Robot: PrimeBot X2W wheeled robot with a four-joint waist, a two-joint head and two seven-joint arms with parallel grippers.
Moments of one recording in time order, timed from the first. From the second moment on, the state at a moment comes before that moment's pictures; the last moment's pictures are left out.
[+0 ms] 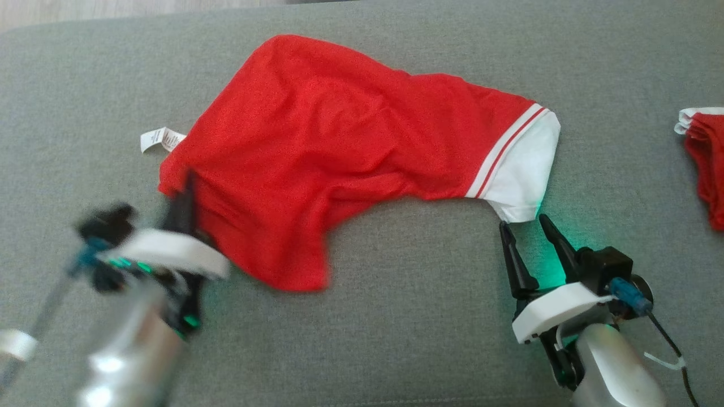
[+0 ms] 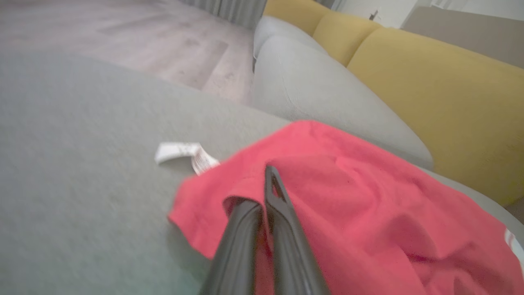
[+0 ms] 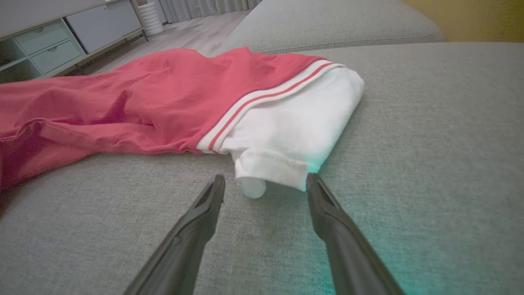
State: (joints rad) left arm -0.52 0.17 -0.41 0.77 -0.79 -0.13 -0.26; right arm -0.24 -0.08 0.18 0.59 0.18 0.13 -0.26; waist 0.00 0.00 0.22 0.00
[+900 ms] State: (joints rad) left arm -0.86 0.36 -0.37 0.88 -0.69 -0.08 -0.25; right arm -0.32 -0.07 0.18 0.55 0.20 0.13 -0.26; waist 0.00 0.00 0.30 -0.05
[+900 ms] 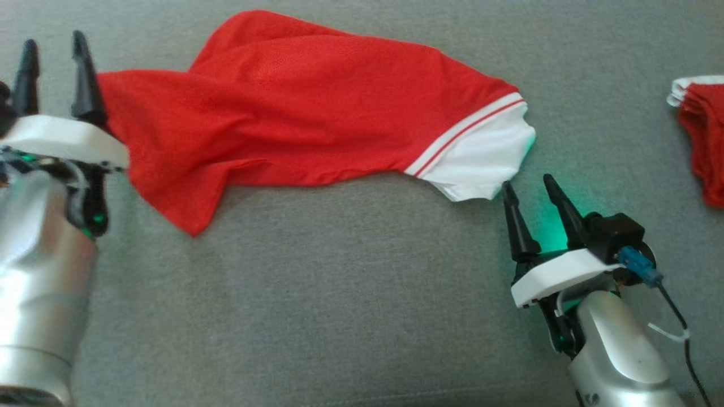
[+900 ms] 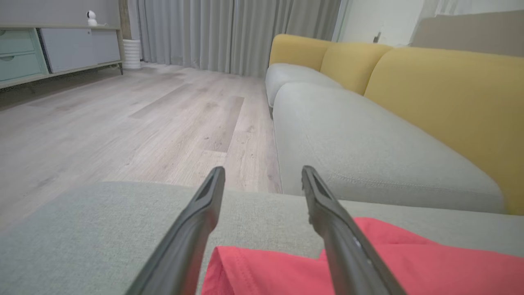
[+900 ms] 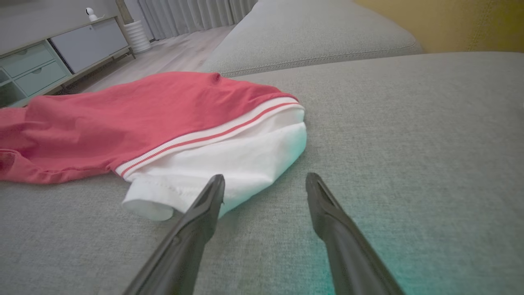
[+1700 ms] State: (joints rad) left arm -0.36 0.05 -0.06 0.51 -0.47 -0.12 -0.26; right arm -0.30 -0.07 0.25 0.64 0.10 0.13 -0.26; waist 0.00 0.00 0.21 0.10
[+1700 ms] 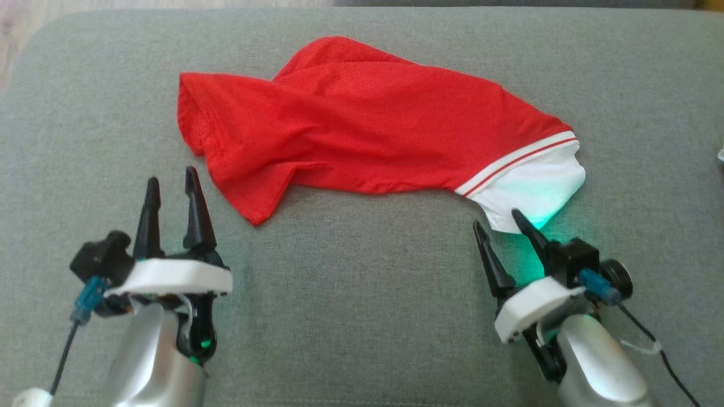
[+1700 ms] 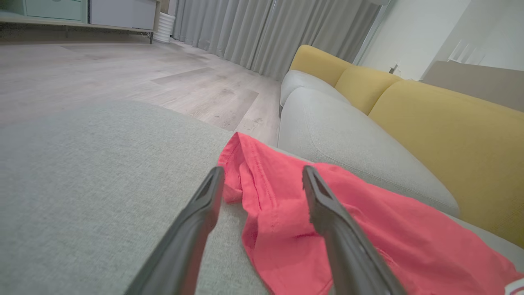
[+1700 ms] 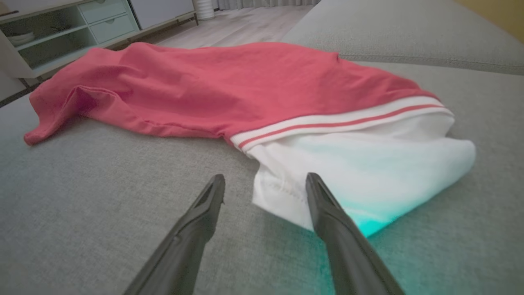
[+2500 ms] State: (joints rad) left arm -0.30 0.04 -0.12 0.51 -0.49 -0.13 -0.26; right arm -0.28 -0.08 0.13 0.72 -0.05 0.13 -0.26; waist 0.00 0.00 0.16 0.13
